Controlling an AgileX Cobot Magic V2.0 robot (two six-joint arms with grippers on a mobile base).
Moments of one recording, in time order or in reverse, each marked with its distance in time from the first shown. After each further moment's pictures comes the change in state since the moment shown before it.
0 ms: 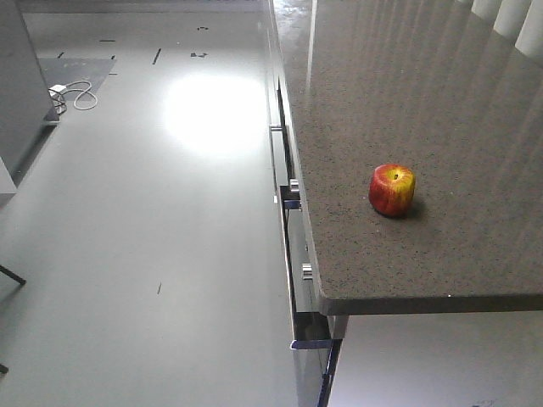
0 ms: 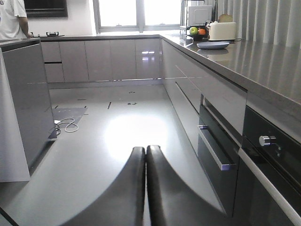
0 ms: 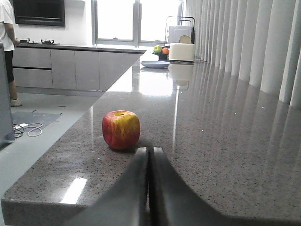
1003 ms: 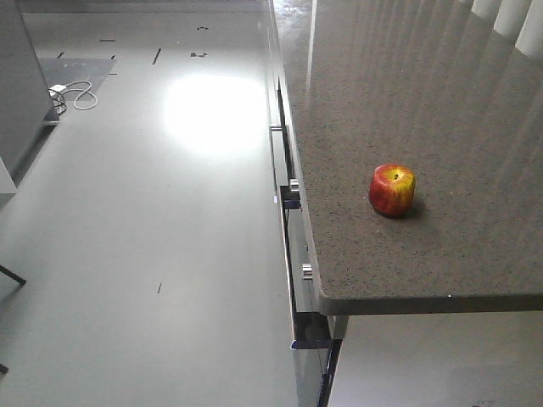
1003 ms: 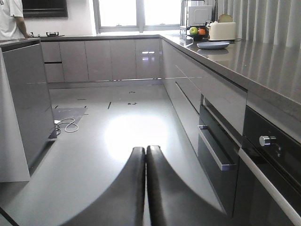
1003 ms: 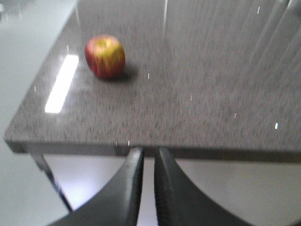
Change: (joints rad) left arm 0.000 0.000 0.000 0.000 0.000 0.000; right arm 0.000 0.471 -0.628 -0.013 0.736 0.006
